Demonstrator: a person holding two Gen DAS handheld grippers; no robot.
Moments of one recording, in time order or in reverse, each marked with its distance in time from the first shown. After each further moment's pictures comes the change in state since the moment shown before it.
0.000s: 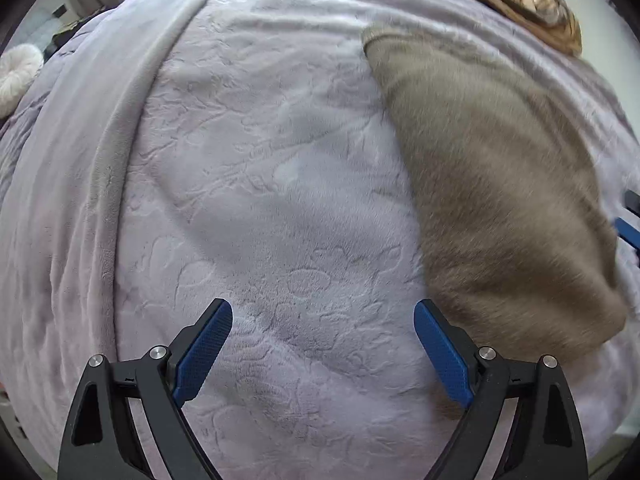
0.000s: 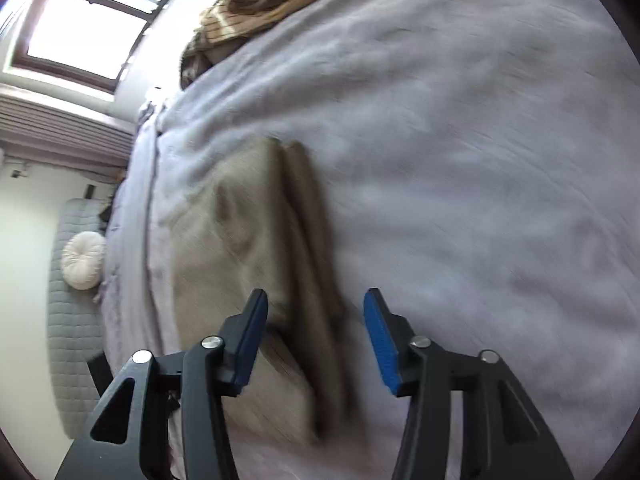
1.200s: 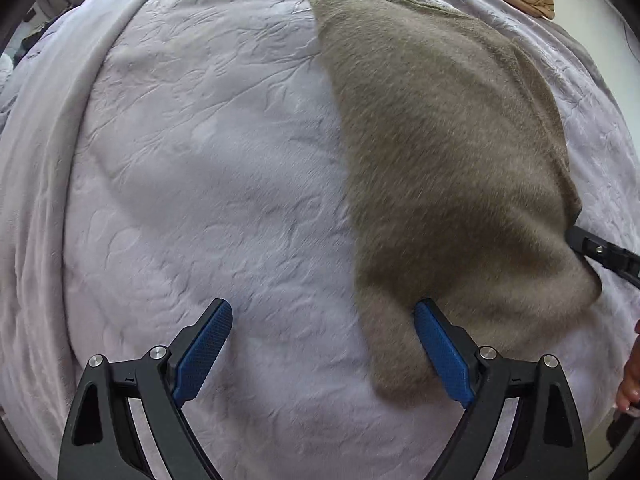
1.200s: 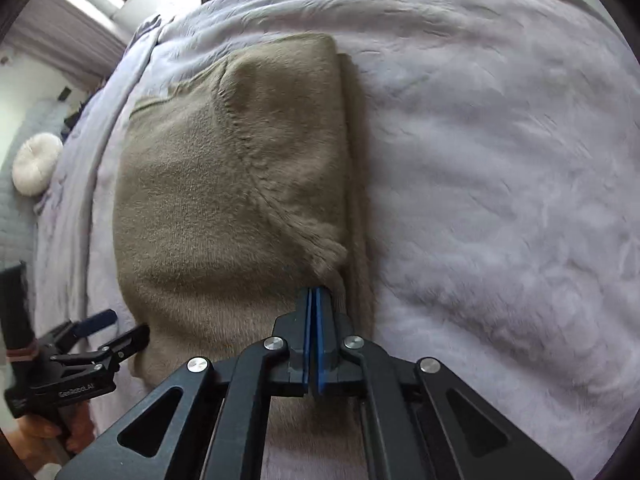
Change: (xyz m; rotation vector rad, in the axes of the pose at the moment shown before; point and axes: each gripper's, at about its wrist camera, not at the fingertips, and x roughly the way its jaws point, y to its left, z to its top) left arm -0.001 -0.050 -0.032 0.071 0.098 -0.059; right arm 0.025 0.023 -0.069 -0.270 0.100 -0.242
